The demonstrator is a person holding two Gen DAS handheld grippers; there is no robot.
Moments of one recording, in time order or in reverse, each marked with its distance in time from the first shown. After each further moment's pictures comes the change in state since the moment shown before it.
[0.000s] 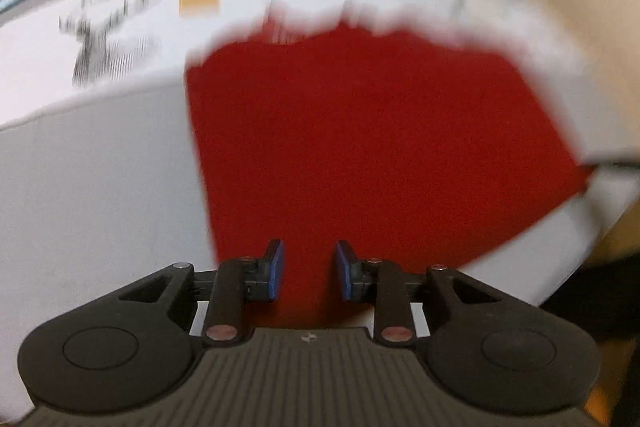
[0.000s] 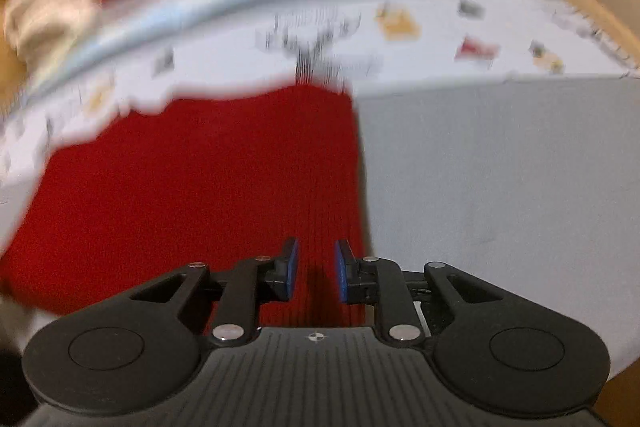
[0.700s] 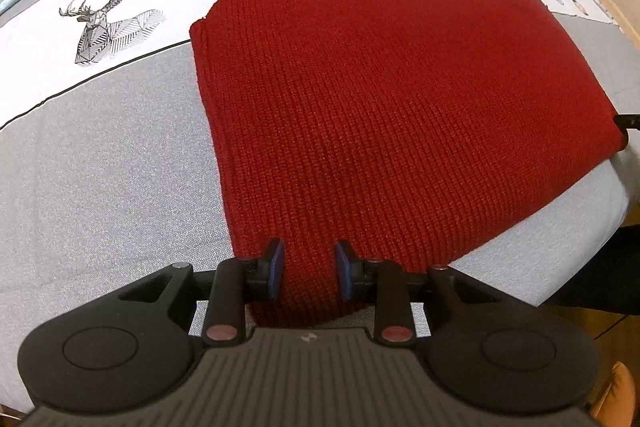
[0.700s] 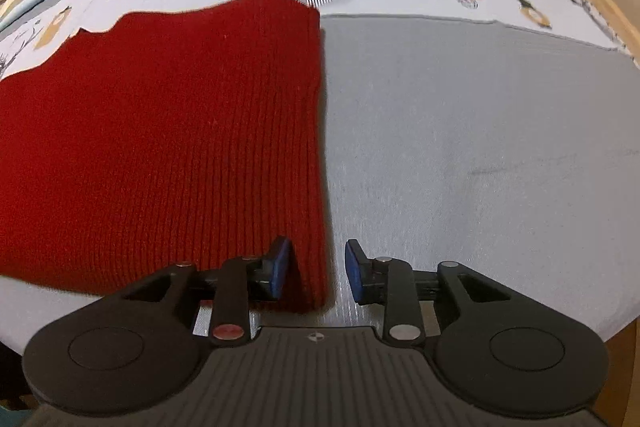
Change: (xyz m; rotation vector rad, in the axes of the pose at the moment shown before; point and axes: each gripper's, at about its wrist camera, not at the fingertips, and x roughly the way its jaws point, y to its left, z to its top) left arm 0.004 -0.007 -0.002 0.026 0.019 0.030; right arm 0.030 -0.003 -0.010 -0.023 0.115 -0.120
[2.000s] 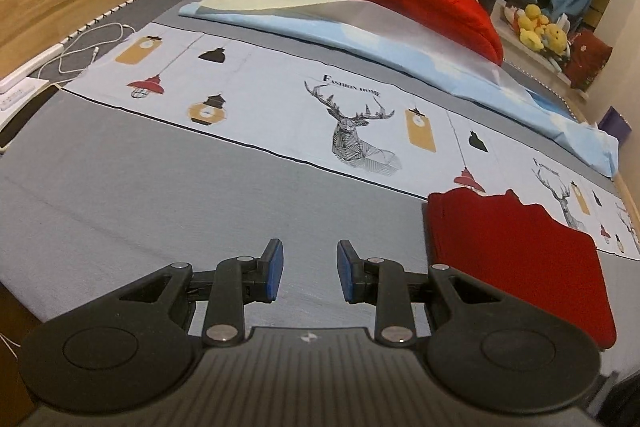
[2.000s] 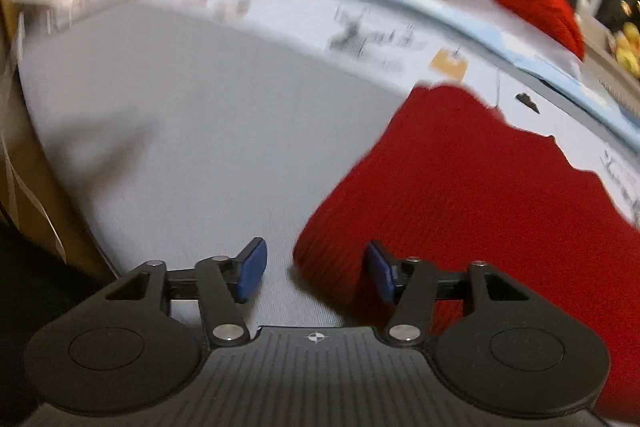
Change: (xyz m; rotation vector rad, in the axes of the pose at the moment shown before) left arm -0.167 0.202 -0.091 -0.519 -0.401 0.109; right arm -0.021 0.453 -0.104 -0.692 -0.282 0.188
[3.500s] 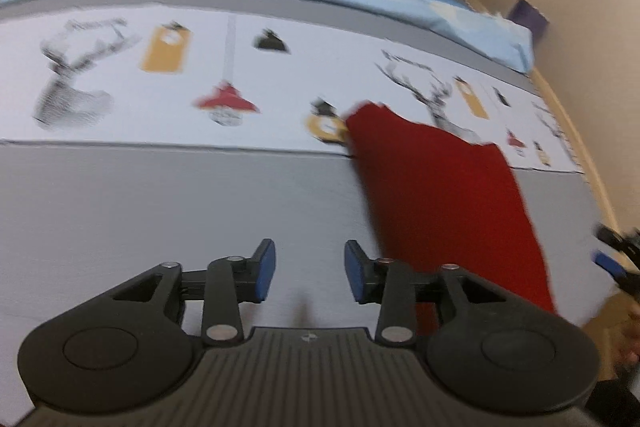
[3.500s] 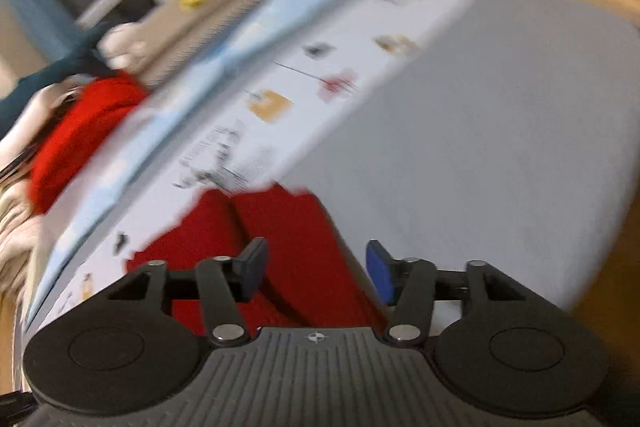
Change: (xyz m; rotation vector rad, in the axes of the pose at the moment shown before) left arm 0.129 -0.322 -0.033 0.210 0.249 -0.267; right arm -0.176 -0.446 -0.220 1.258 -0.213 -0.305
